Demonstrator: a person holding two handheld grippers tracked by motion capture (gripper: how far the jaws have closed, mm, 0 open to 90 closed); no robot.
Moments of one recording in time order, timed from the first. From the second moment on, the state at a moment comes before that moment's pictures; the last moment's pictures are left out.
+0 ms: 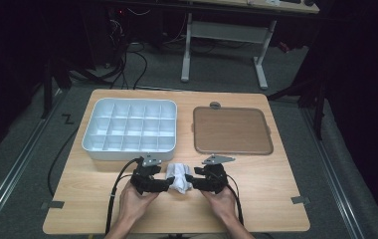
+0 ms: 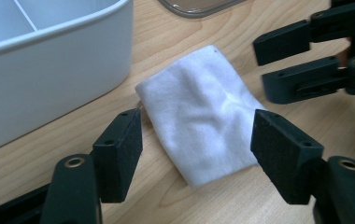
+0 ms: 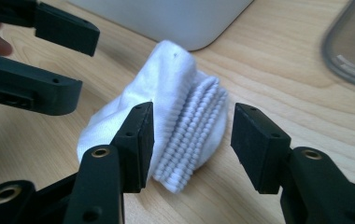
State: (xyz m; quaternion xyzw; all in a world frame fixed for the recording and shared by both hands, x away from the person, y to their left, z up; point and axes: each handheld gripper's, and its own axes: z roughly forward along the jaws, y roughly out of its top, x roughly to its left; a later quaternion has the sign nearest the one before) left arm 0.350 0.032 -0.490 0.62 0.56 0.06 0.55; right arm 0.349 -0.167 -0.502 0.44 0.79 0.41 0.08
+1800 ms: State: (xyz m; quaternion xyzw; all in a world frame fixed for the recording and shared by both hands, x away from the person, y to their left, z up) left arm 0.385 -0.009 -0.515 0.59 0.62 0.03 0.51; right arm 0.324 -0.317 -0.529 0.58 0.71 0.35 0.22
